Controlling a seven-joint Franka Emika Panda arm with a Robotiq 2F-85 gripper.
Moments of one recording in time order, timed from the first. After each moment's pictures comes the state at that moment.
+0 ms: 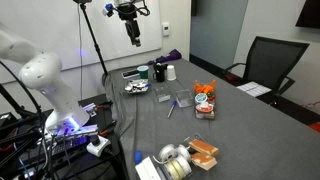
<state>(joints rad) -0.06 -0.49 -0.02 -2.30 -0.17 1.88 -0.05</state>
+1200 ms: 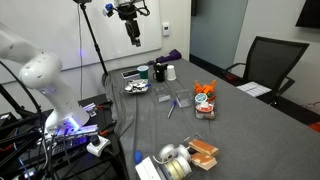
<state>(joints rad) -0.06 -0.49 -0.02 -2.30 -0.17 1.88 -0.05</state>
